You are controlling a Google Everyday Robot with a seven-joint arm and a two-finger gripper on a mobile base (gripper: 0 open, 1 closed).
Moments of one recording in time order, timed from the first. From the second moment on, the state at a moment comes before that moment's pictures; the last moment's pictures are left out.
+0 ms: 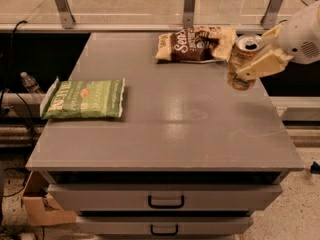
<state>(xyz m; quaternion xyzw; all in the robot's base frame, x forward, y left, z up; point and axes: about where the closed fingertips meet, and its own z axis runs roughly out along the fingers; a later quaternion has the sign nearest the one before) 0.551 -0.210 0.966 -0.52 0.77 0.06 0.37</state>
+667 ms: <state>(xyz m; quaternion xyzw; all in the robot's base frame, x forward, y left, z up) 0.636 -0.157 0.948 -0.50 0.79 0.10 0.35</state>
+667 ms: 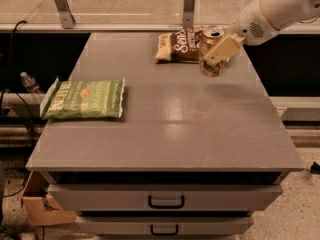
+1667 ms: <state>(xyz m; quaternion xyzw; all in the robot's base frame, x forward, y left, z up) 0.710 -0.142 0.913 -0.43 0.84 0.12 0.33</state>
